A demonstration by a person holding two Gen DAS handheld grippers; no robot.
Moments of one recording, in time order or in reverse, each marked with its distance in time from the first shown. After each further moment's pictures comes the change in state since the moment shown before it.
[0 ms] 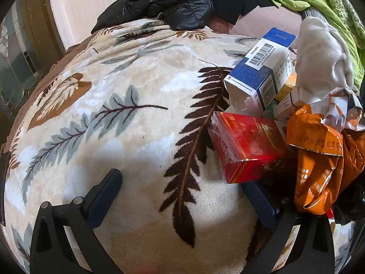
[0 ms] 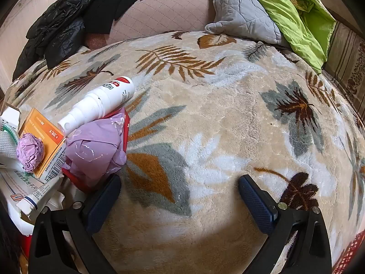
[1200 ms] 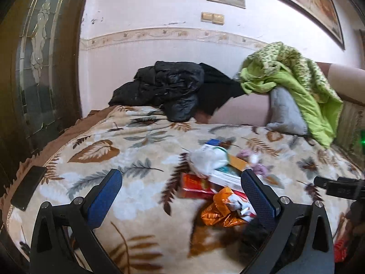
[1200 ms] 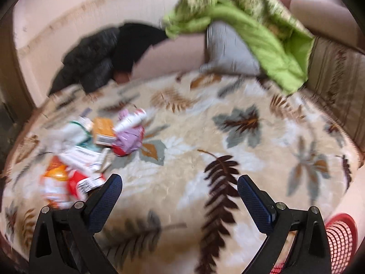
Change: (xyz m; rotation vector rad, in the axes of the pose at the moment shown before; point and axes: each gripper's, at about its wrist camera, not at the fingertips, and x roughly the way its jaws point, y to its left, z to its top) left arm -0.198 -0.012 -0.063 -0.076 -0.524 -0.095; right arm -0.167 -0.069 -0.065 -0.032 -0.241 0.127
